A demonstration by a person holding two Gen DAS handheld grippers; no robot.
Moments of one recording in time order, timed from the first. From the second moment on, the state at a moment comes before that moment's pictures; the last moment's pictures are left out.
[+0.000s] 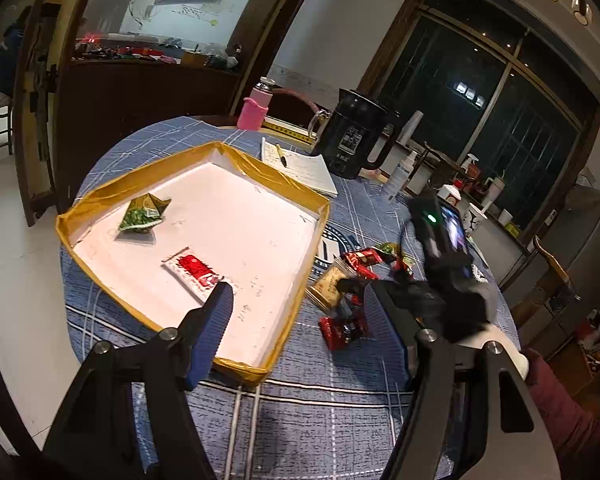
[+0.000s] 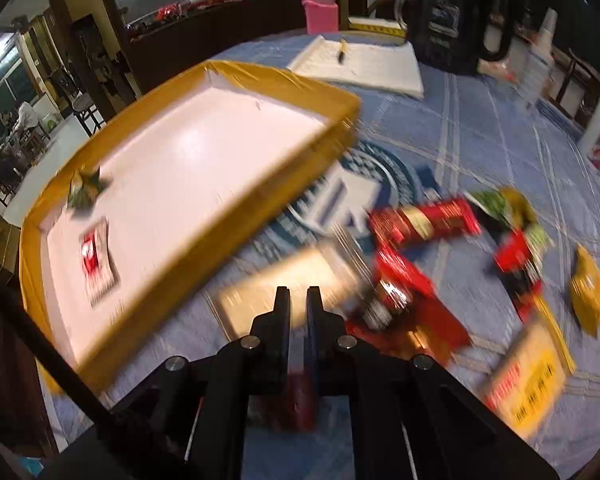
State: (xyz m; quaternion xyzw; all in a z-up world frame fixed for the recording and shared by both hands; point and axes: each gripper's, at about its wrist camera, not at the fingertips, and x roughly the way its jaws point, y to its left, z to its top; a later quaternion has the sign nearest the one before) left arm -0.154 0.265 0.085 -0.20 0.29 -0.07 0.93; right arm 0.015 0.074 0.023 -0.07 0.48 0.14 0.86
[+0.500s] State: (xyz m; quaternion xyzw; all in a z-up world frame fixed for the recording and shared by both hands) left arm -0.143 0.209 0.075 -0.15 0.33 -0.12 0.92; right arm -0.003 -0.043 0.041 0.10 0.45 0.17 0.87
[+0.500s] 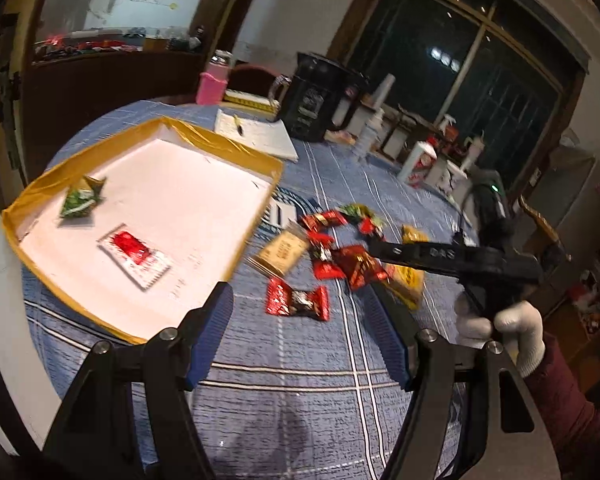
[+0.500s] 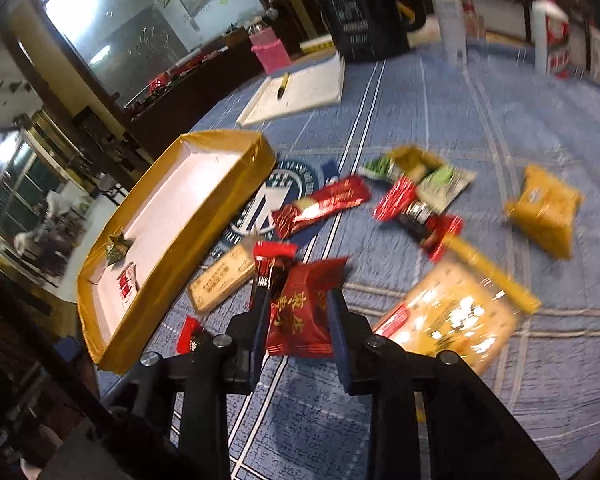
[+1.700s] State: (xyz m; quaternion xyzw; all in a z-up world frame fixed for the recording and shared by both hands) left arm -0.058 0.125 0.014 0.02 0.43 -0.10 0.90; right arm -0.024 -0.033 0.038 0.07 0.39 0.17 0.90
